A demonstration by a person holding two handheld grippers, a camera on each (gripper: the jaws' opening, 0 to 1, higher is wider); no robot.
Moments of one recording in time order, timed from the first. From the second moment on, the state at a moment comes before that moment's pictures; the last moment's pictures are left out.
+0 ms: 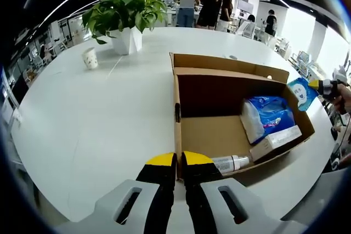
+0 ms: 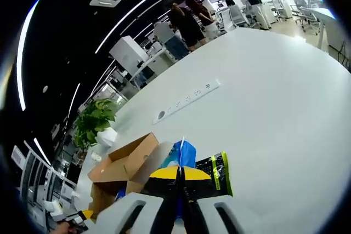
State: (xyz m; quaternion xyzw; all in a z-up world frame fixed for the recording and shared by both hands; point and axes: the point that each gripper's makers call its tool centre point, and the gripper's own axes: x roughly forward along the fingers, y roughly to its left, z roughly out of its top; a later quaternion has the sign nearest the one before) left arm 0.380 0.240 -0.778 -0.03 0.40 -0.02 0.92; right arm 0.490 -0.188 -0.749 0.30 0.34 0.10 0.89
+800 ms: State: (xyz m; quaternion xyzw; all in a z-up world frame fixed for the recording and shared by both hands) left arm 0.380 0.239 -0.779 -0.02 0.40 -0.02 0.91; right arm 0.490 -0.206 -0.784 0.31 0.36 0.08 0.88
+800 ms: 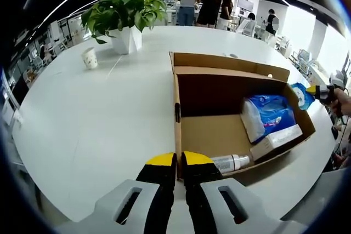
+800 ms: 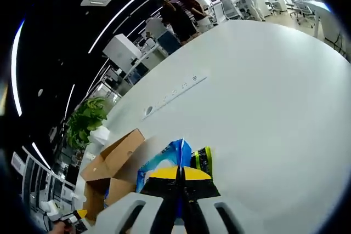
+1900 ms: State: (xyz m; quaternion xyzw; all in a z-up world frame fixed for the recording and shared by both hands) left arm 0.380 0.240 -0.779 -0.02 0.41 -0.02 0.91; right arm 0.488 -0.218 -0.815 0.30 0.38 0.06 0.87
